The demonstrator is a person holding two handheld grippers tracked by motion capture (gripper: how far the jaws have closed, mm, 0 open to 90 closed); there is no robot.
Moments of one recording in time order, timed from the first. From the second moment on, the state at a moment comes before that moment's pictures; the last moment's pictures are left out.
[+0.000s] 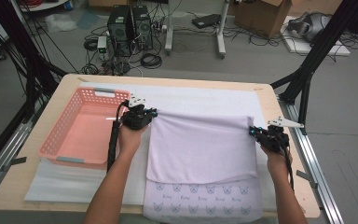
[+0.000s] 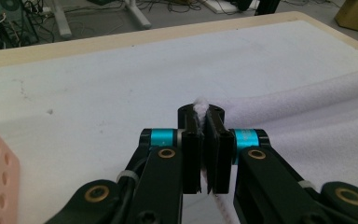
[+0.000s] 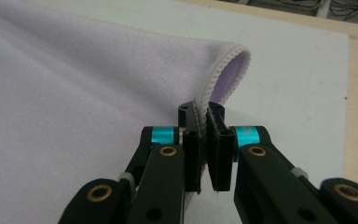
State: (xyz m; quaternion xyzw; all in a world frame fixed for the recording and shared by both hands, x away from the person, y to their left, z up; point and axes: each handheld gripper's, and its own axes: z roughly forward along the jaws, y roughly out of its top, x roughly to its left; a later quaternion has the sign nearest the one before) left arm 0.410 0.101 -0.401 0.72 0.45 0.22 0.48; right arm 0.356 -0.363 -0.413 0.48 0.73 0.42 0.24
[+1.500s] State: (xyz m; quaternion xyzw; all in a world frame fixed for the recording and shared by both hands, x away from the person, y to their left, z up) left arm 0.270 0.119 -0.448 0.74 0.44 0.13 0.50; right arm 0.242 -0.359 -0.437 0.45 0.79 0.37 0.17
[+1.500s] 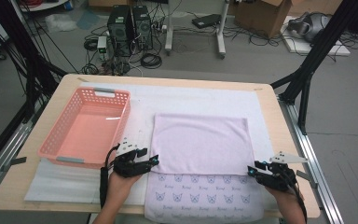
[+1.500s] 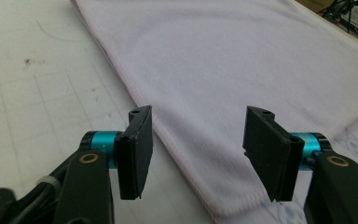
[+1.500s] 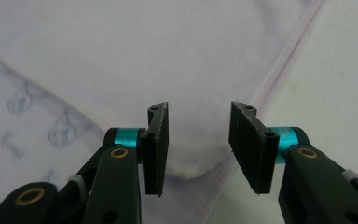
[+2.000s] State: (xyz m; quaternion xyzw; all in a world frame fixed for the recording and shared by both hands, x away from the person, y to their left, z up) left arm 0.253 0.112 -0.453 0.78 0.43 0.13 0.44; right arm 0.226 -0.355 -0.443 0.47 0.79 0.35 0.18
